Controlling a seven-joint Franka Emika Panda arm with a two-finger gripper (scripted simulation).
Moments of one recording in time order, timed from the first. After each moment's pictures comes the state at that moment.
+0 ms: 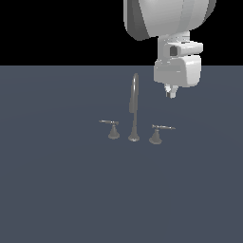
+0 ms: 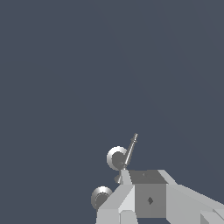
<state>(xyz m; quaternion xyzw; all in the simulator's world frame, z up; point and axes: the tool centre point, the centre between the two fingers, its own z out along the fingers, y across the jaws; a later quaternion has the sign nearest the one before) 0.016 -0.169 0.195 0.77 -0.64 0.02 0.06</state>
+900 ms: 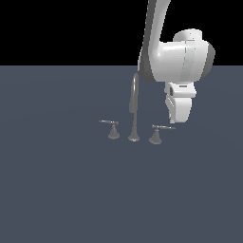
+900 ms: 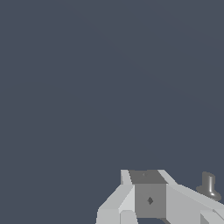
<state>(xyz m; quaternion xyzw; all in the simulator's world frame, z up) 0.038 -0.203 0.087 0.64 -0.76 0.01 0.01</state>
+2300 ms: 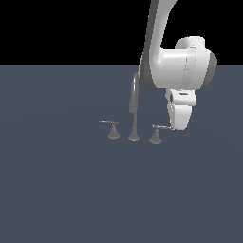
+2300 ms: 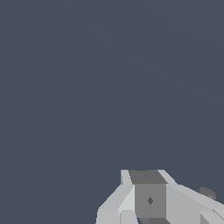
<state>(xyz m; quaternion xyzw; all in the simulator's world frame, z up) 0.022 -0.202 0.068 0.62 -0.78 0.00 0.00</state>
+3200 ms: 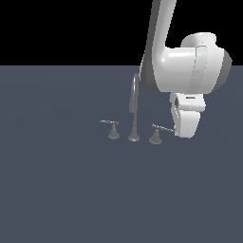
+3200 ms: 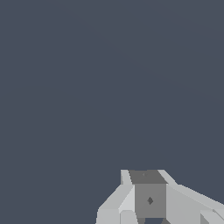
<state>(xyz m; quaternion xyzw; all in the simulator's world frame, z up) -0.022 -0.202 0.069 0.62 -0.79 0.01 0.00</state>
